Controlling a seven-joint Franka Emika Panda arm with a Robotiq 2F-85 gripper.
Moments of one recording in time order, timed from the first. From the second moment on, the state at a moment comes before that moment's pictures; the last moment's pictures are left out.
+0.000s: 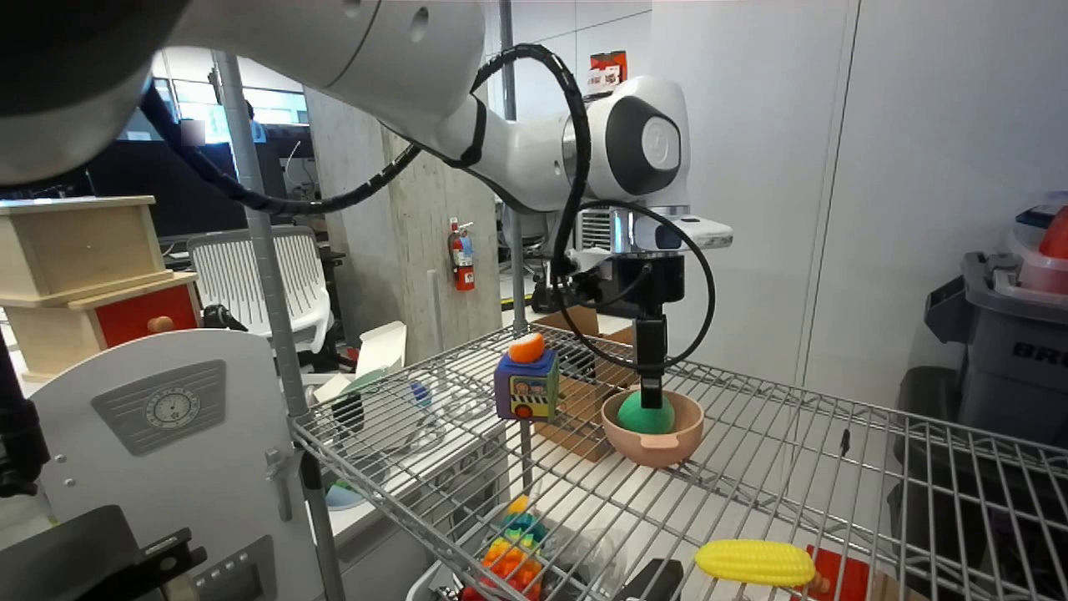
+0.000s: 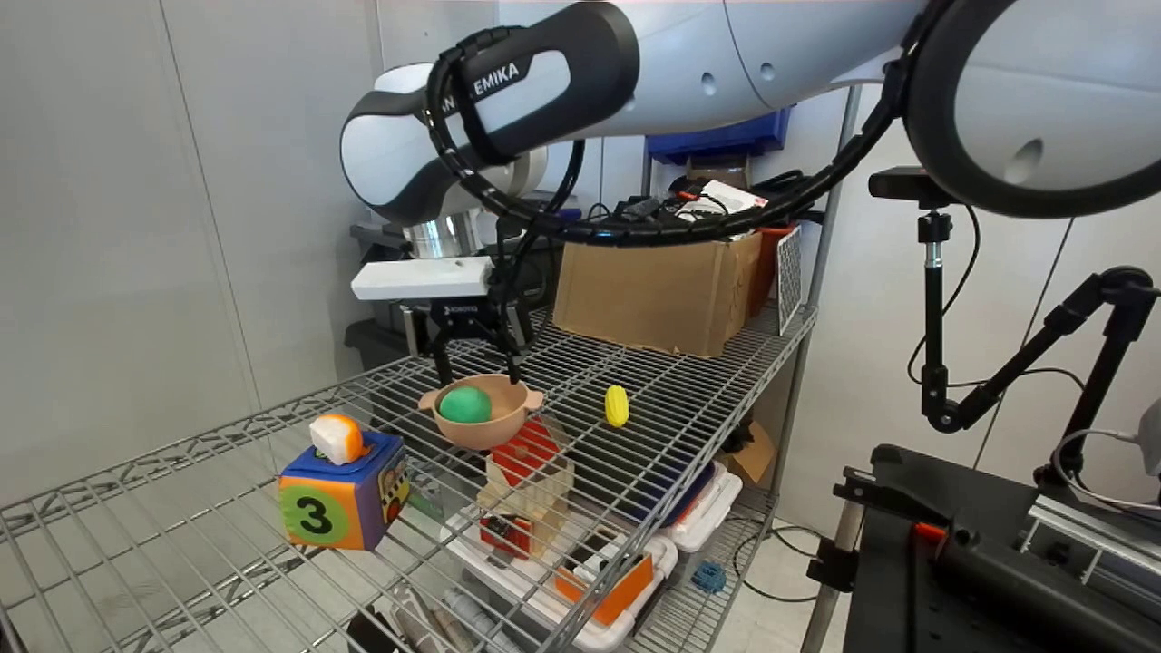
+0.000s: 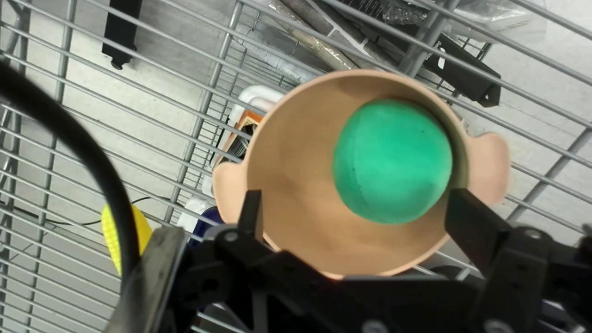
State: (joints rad) arm 0.03 1.39 -0.15 -0.51 0.02 1.81 1.12
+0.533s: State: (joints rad) arm 0.03 1.40 -0.15 -0.51 0.02 1.81 1.12
